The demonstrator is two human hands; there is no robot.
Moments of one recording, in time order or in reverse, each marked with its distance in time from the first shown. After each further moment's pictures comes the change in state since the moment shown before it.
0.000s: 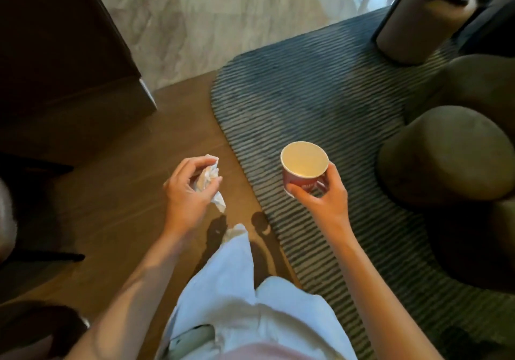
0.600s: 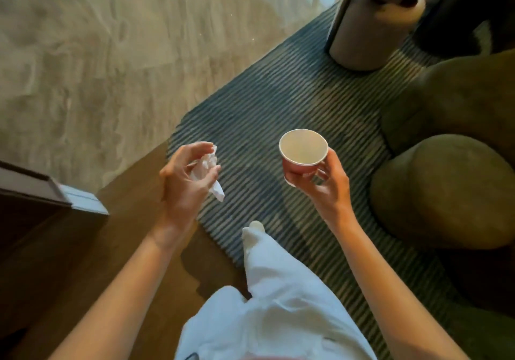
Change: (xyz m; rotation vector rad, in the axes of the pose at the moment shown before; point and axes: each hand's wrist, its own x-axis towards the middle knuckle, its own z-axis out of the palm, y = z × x) left_hand 0.514 0.056 0.224 0.018 -0.239 0.240; right_hand 0.493 0.022 -0.045 0.071 0.239 0.059
